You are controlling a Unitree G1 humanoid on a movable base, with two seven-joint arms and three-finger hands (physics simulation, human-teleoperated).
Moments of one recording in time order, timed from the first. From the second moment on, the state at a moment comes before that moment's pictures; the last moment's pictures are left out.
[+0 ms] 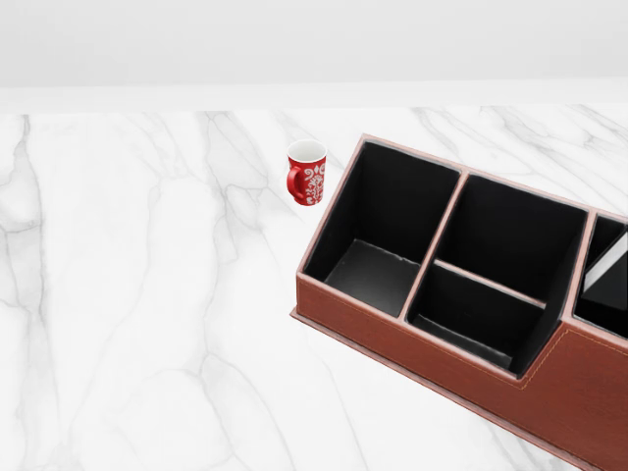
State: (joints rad) left arm -0.29 0.45 0.63 -0.85 -0.37 0.09 -0.09; right arm -0.66 -0.88 -0.28 0.76 -0.59 -0.09 0.24
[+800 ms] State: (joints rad) left arm -0.29 0.44 0.63 -0.85 -0.36 0.09 -0.10; right arm -0.64 -0.85 -0.27 0.81 -0.60 -0.09 0.20
